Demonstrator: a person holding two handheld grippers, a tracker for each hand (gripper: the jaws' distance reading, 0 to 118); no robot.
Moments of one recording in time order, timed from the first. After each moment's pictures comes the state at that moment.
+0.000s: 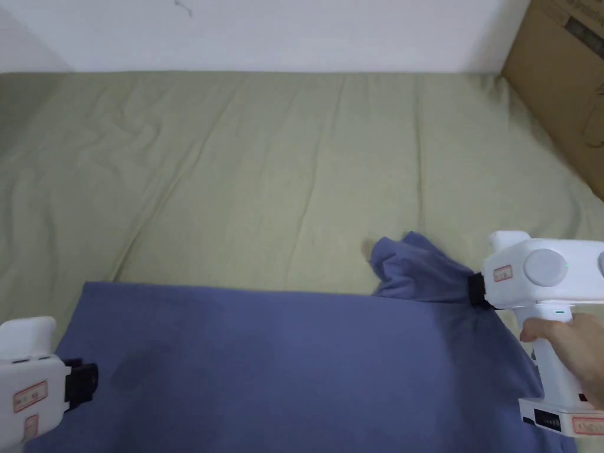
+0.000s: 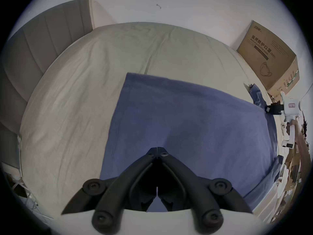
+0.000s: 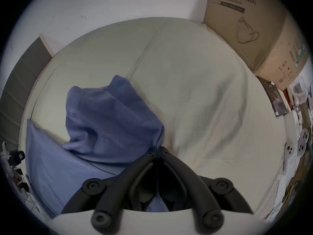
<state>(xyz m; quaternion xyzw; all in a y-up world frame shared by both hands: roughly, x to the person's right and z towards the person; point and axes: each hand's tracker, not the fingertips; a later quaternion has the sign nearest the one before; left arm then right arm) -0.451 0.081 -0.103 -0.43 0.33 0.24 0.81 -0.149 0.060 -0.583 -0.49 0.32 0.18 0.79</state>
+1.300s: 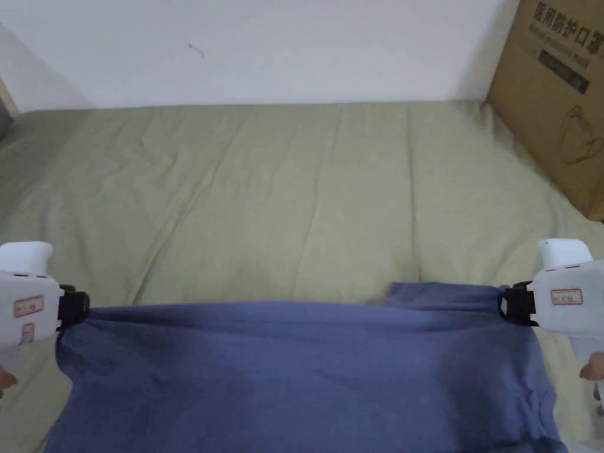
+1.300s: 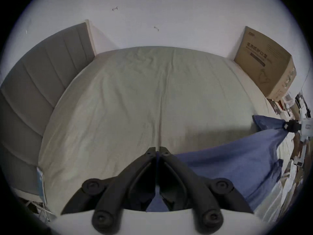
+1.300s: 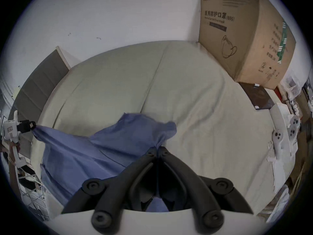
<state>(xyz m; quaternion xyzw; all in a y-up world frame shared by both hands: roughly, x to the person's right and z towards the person) -0.483 0.162 -0.078 -0.40 0.33 0.17 0.84 -0.057 0.156 -0.490 -0.44 0.36 0.13 0.81</state>
